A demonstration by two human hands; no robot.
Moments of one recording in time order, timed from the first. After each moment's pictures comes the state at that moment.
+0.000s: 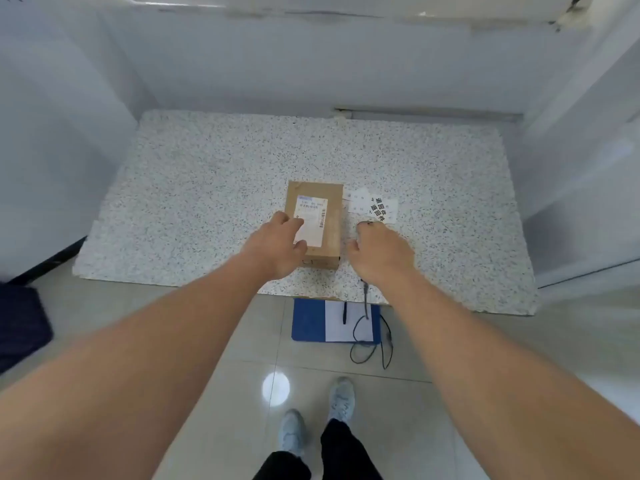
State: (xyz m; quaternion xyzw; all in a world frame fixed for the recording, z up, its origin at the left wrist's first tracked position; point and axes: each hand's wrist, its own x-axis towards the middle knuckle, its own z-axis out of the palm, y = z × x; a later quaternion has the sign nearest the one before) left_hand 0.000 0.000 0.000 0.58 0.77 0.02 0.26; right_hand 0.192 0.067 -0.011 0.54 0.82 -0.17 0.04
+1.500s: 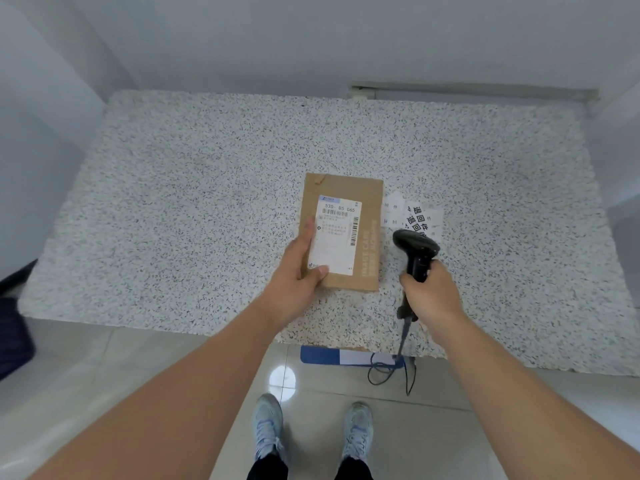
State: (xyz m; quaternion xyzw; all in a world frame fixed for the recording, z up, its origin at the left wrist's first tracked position) left_hand -0.034 0.046 -0.146 0.36 0.66 0.39 0.53; right_hand 0.190 0.126 -0.147 0.72 0.49 -0.47 -0.12
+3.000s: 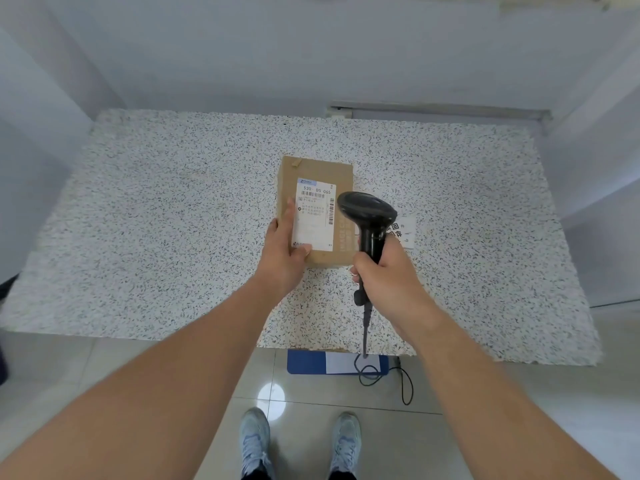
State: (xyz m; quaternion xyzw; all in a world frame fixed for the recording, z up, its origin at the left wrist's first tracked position) left_hand -0.027 0.087 -0.129 0.39 0.73 0.38 0.42; right_hand 0.158 0.106 -0.050 0.58 0.52 -0.59 -0.20
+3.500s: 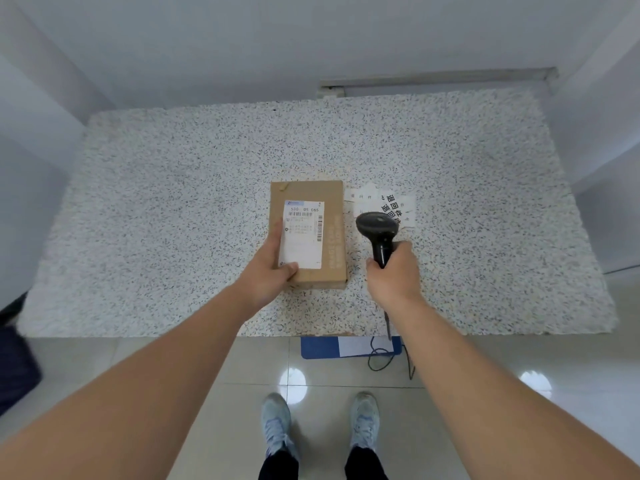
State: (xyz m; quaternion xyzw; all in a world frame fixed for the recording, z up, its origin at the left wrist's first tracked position) left_hand -0.042 0.050 -0.122 0.38 0.72 0.26 0.52; right_hand 0.173 0.111 -0.139 0.71 0.51 -0.44 -0.19
